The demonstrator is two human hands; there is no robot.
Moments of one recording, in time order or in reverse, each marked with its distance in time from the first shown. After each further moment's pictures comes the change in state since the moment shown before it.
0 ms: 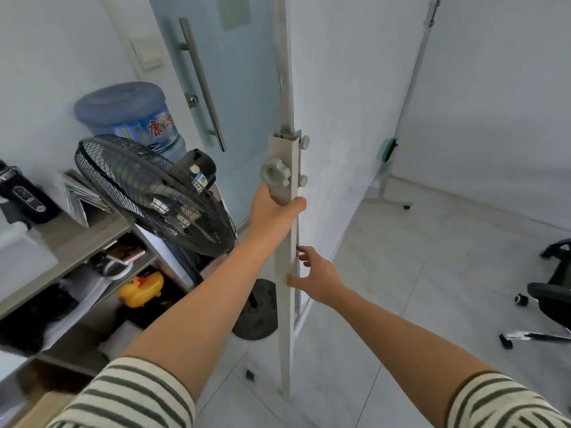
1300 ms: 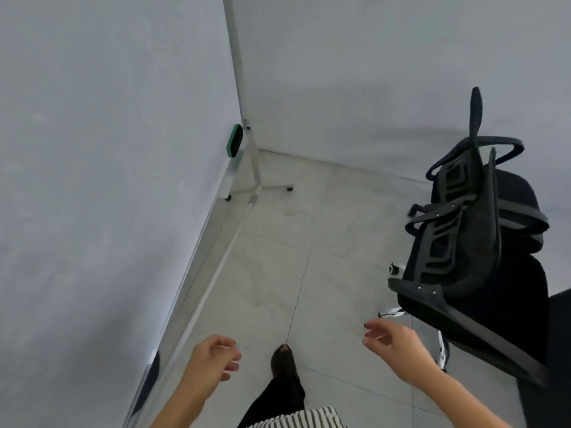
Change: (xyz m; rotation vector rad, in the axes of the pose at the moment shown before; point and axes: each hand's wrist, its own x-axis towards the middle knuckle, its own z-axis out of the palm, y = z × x) left_hand 0.070 -0.138 0.417 0.220 -0.420 -0.708; right_hand -0.020 0.436 -0.409 0.039 0.170 0.595
